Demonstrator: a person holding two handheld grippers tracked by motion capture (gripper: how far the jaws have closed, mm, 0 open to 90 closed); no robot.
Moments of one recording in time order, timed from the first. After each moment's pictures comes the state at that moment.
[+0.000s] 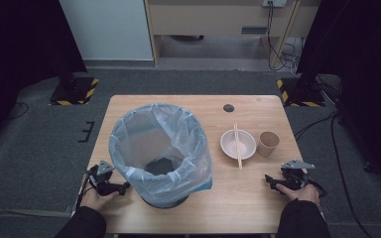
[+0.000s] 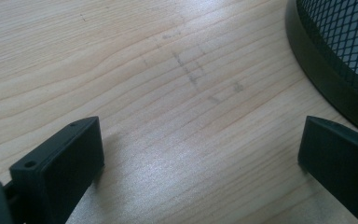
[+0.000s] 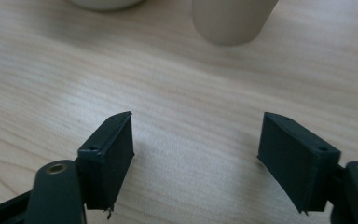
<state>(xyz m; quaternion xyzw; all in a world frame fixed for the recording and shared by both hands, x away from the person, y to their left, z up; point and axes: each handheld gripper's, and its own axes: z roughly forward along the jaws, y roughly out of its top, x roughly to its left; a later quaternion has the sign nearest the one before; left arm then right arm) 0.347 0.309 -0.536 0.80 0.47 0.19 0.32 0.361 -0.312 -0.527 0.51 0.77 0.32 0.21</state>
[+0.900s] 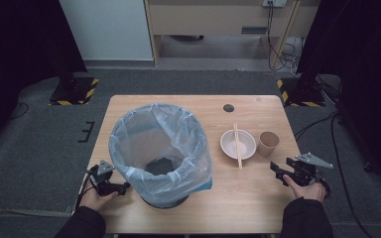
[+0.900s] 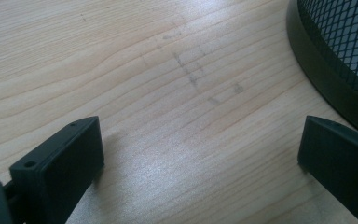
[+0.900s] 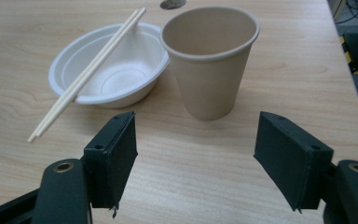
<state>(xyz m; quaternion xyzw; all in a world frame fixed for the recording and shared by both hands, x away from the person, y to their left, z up) 0.347 0.308 -0.536 0.79 0.48 0.19 0.32 0.355 -0.317 -0.484 0.55 0.69 0.42 0.24</state>
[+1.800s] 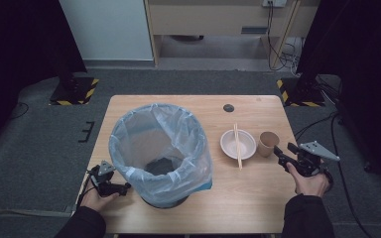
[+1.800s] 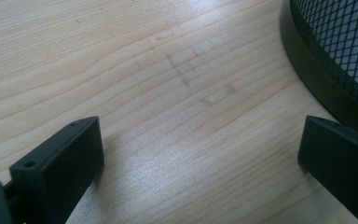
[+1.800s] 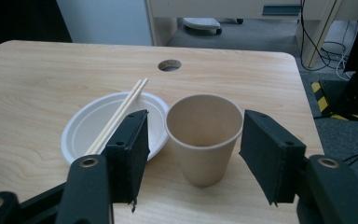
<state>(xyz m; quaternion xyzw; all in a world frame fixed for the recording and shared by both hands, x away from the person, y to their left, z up) 0.346 0.305 -0.536 0.80 0.47 0.19 0.32 0.365 -0.307 -0.441 0.53 0.66 0.45 0.30</state>
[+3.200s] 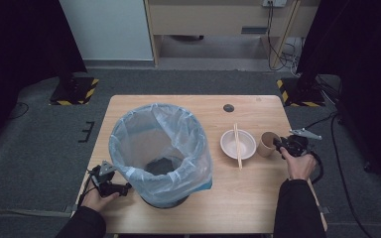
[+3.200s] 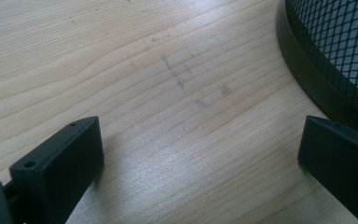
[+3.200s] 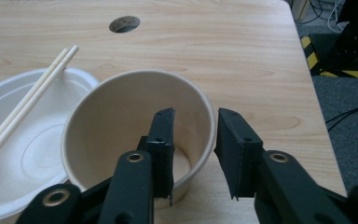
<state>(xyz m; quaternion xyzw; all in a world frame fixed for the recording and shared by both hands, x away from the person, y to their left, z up) 0.346 0.302 -0.536 0.80 0.47 0.19 0.32 0.441 -0.319 -0.483 0.58 0.67 0.38 0.26</state>
